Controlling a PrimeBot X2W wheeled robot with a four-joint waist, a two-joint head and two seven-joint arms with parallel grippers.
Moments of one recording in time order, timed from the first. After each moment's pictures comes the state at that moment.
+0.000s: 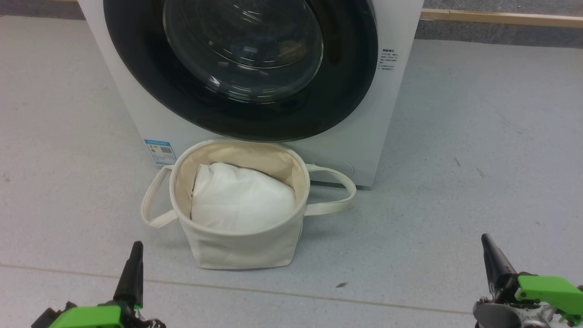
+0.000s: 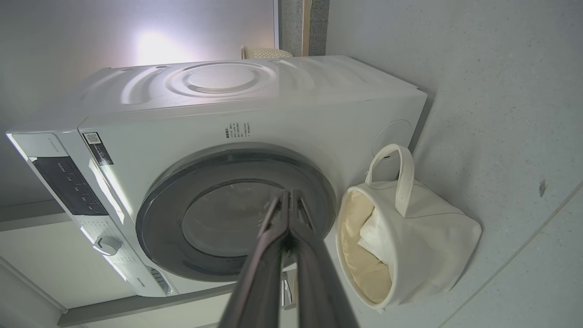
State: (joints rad) left arm -0.06 0.05 0.07 0.28 -1.62 -0.12 0.10; right arm -0.06 -0.05 -0.12 0.27 1.62 0.13 0.10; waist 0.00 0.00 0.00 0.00
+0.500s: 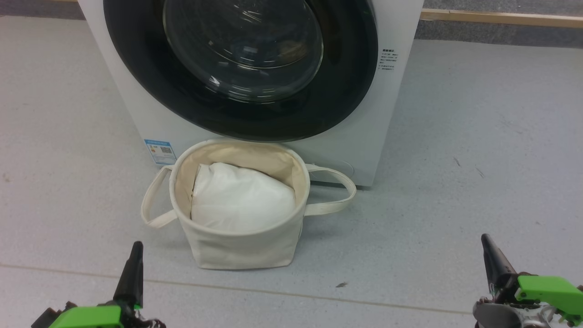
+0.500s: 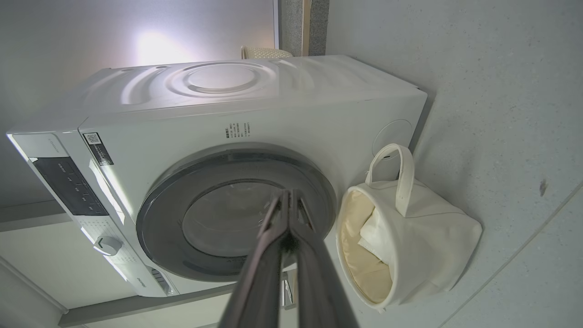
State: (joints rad) left arm -0.06 0.05 0.07 0.28 -1.62 -0.12 0.10; right arm -0.06 -0.05 -0.12 0.27 1.62 0.13 0.10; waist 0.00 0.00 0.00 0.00
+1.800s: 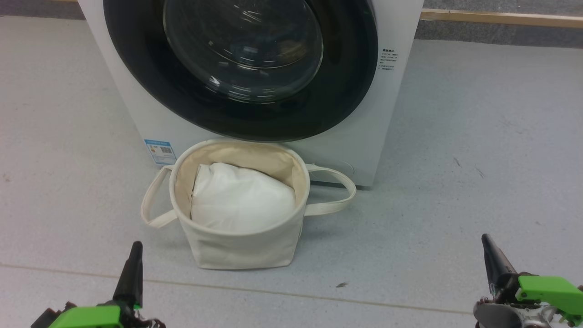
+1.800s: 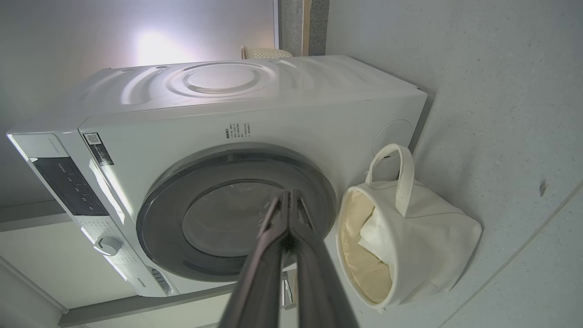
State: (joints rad) left arm -0.06 0.05 0.08 0.28 -1.62 -0.12 0.10; right arm -0.06 -0.05 -0.13 0.27 1.62 0.13 0.10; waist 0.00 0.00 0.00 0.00
